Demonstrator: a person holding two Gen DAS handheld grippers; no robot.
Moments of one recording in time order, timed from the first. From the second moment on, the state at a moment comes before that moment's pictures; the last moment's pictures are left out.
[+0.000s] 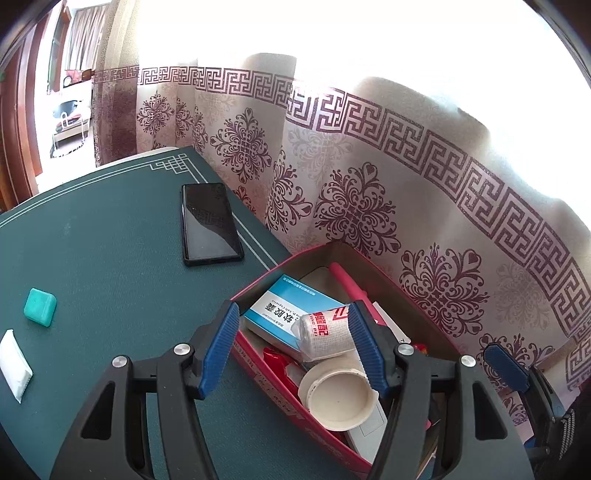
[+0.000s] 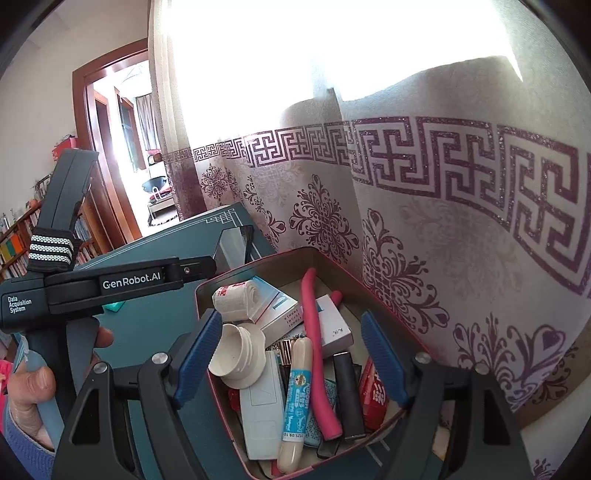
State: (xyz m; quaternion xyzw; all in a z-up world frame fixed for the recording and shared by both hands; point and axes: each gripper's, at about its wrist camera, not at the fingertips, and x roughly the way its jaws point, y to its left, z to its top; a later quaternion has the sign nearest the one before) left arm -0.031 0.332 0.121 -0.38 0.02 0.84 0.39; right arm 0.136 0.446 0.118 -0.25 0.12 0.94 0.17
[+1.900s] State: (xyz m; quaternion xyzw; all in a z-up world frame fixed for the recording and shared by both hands) left arm -0.127 0.047 0.057 -0.45 -0.11 0.88 0.09; right arm 0.008 0.295 0.063 -0.36 0.07 0.93 -0.02
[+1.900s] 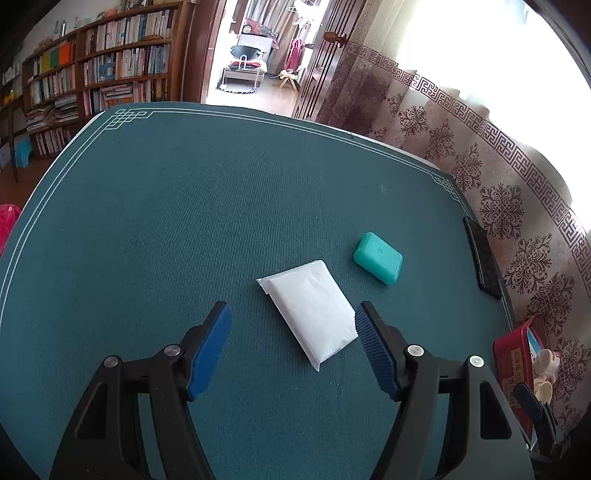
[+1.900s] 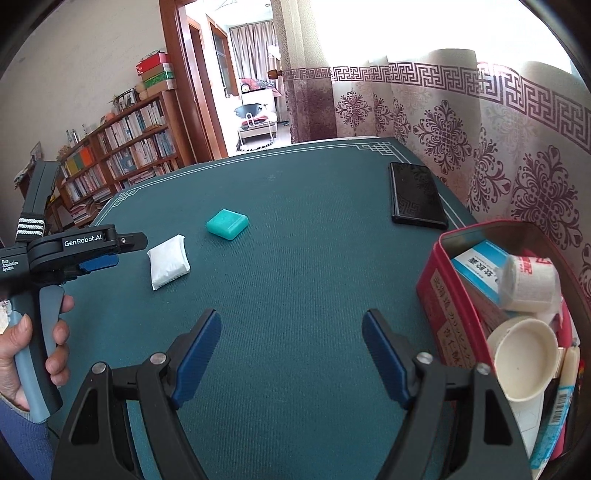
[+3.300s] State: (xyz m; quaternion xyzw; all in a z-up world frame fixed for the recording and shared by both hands) left arm -0.141 0.105 0.024 -0.46 0.02 0.89 0.02; right arm -0.108 0.255 0.037 -0.39 -0.02 0.92 -0.05
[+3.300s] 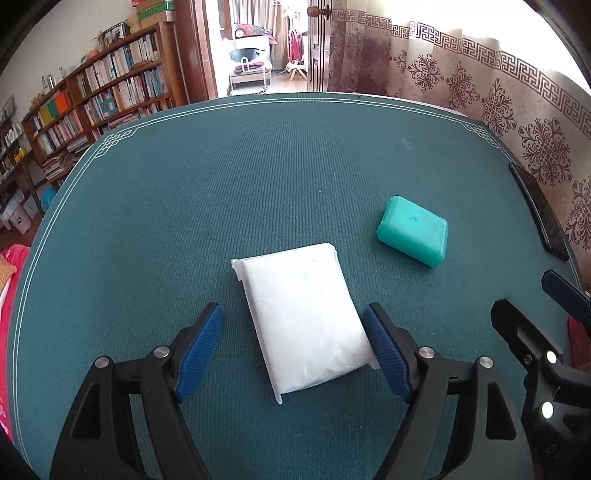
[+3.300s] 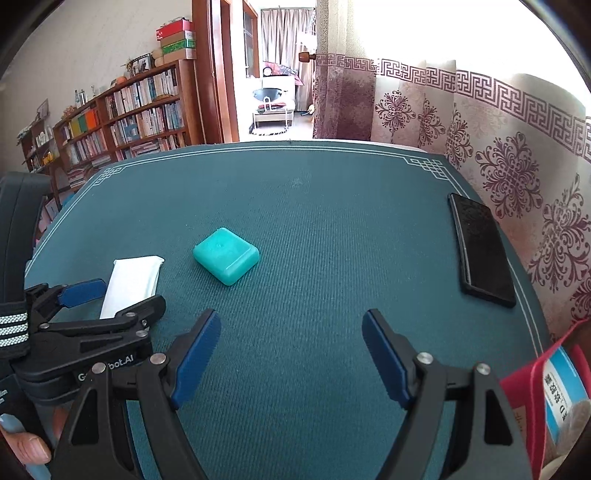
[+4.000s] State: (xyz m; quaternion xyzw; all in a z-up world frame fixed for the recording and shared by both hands) left arm -0.143 0.043 0.030 -0.45 -0.08 0.89 0.06; right arm -0.177 0.204 0.018 -0.42 -0.07 0.90 -0.12
